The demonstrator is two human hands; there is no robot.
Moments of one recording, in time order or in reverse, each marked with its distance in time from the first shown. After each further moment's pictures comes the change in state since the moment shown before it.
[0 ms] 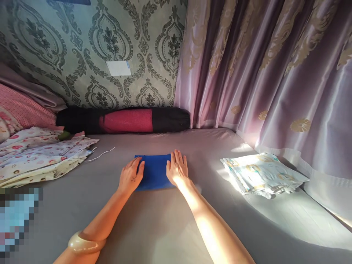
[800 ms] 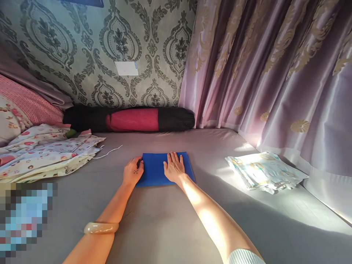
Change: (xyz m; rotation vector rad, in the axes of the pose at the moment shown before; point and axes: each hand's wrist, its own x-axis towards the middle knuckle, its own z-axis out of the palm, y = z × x) left_hand 0.014 -0.045 0.001 -0.142 -0.009 -0.129; right_hand 0.011 -0.039 0.016 -0.037 -0.169 -0.083
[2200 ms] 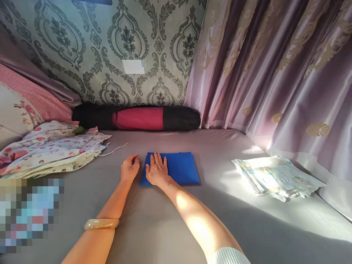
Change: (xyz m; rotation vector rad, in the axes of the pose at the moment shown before) left_hand 0.011 -0.013 -0.015 -0.204 0.074 -0.296; right_hand 0.012 -0.077 0.017 0.189 0.023 -0.180
